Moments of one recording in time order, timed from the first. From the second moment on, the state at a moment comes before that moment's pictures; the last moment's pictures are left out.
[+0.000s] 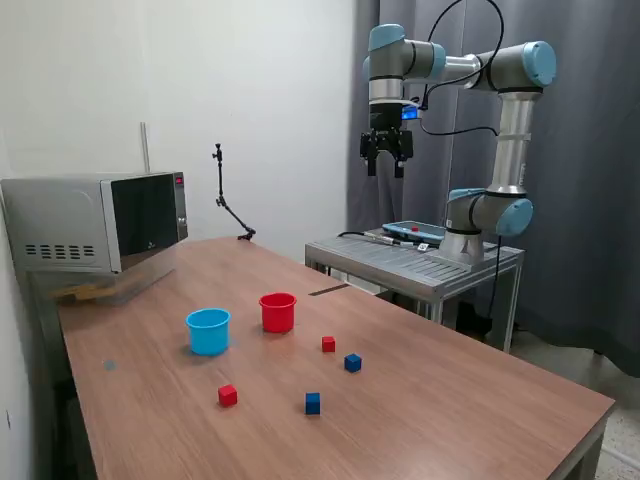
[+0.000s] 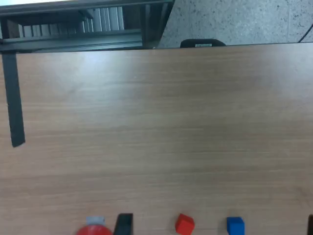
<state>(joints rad) -0.17 -1.60 1.65 -1.60 -1.54 -3.22</state>
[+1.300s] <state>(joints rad) -0.13 -1.35 1.62 -1.78 -1.50 -3.04</state>
